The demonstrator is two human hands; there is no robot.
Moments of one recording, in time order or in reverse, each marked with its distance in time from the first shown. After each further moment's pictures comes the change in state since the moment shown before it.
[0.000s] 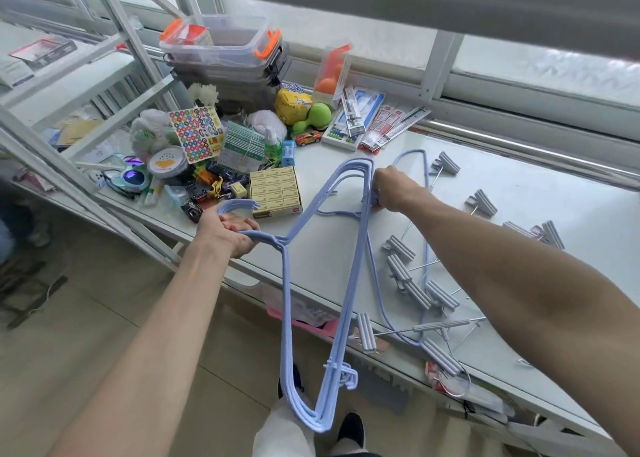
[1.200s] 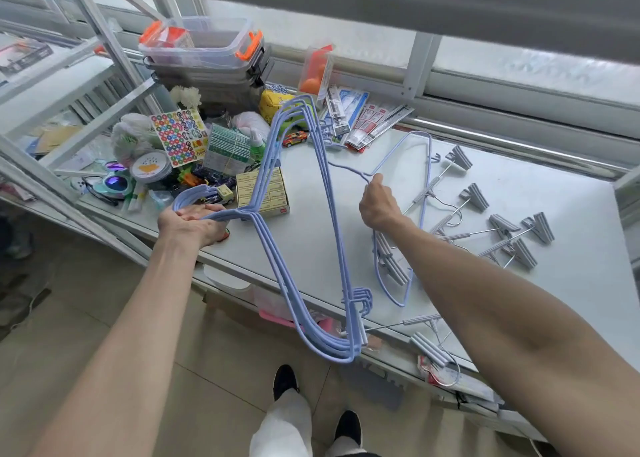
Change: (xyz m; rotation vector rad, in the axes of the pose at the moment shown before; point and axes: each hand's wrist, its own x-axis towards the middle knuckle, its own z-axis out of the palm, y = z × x) left_hand -0.010 0.024 0.005 -0.156 -0.109 0.130; right_hand -0.022 -0.011 0.034 0.464 0.135 0.319
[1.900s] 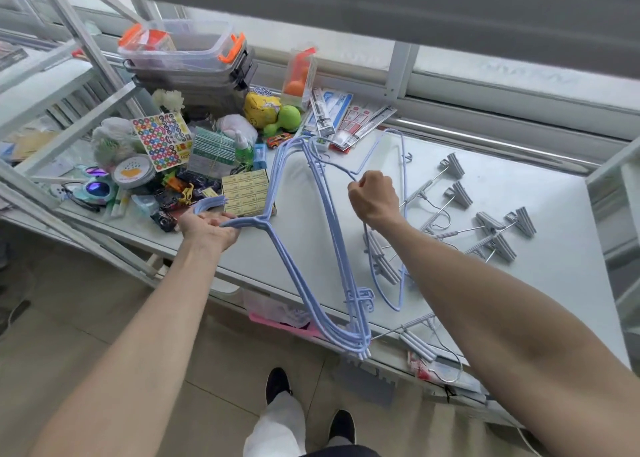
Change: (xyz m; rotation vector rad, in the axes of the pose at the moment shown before) left_hand 0.027 -0.038 0.000 0.065 0.044 0.003; right_hand -0.014 0.000 -0.024 0.088 0.173 -0.021
